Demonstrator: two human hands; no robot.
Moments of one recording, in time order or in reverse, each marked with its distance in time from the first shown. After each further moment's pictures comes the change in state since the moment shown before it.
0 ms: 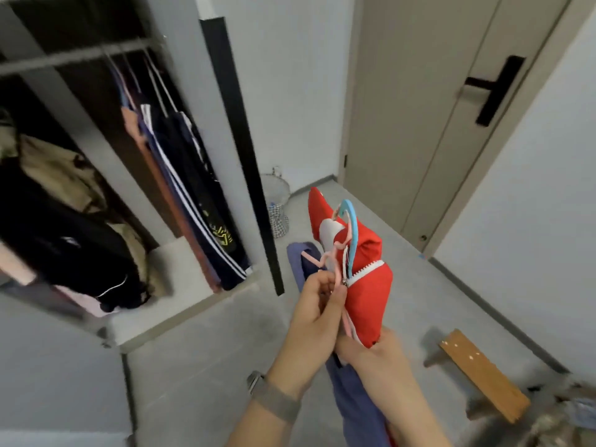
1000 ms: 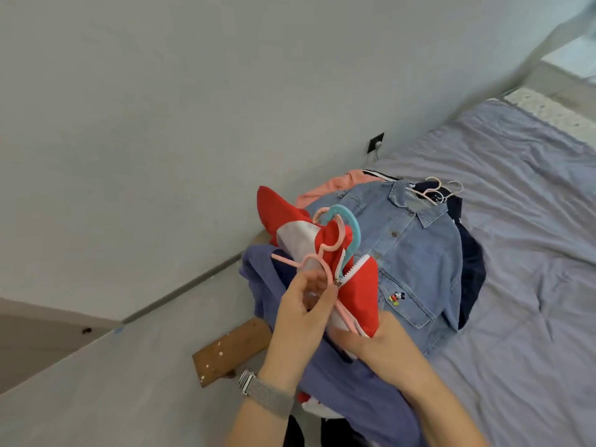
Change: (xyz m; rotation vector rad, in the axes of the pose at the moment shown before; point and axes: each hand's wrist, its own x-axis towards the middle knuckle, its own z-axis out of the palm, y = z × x) left_hand -0.092 -0.152 0.636 0.404 -1.436 -0.107; right_hand -0.119 0.197 -0.543 0.491 1.099 0.299
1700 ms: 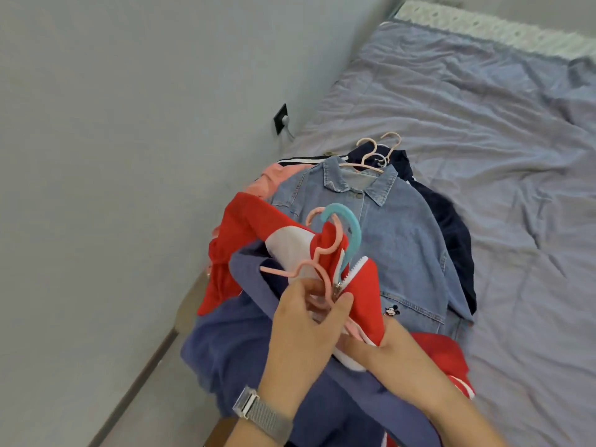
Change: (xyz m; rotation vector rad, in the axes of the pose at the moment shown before) left_hand 0.209 -0.086 0.086 0.440 -0.360 -0.036; right_hand 0.177 0.073 -0.059 0.278 0.212 0.057
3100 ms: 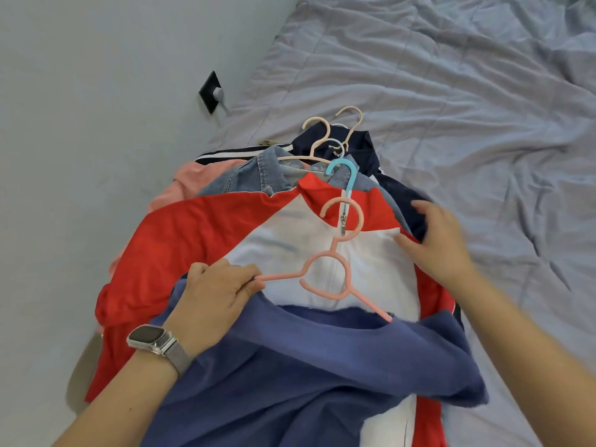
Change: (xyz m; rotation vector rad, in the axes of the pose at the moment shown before) left_hand 0.224 -0.058 0.037 0.961 -0.286 0.480; right_hand 0.226 0.104 -0.261 -0.722 0.674 -0.164
